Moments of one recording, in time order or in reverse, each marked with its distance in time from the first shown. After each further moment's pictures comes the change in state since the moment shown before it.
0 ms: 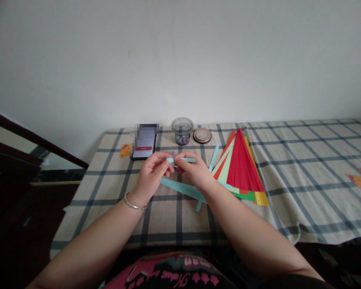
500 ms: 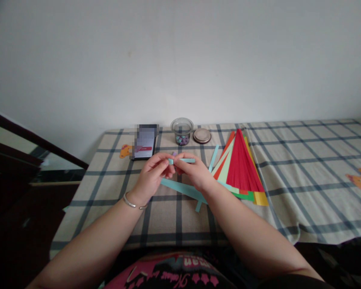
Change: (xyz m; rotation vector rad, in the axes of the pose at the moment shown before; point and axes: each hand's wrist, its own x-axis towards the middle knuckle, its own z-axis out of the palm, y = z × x) left_hand 0.002 -0.005 -0.001 -0.174 -0.076 -0.101; right_hand 0.000 0.004 -0.003 0.066 -0.135 0.023
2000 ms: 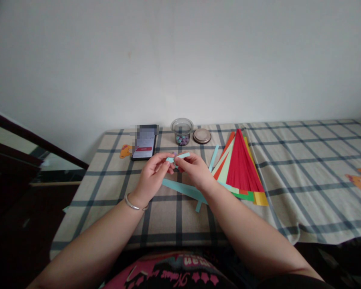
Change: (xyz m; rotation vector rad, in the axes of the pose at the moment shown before) left_hand -0.001 -0.002 -0.001 0.281 0.026 0.228; right_hand 0.005 0.000 0.000 -0.072 0.096 -0.094
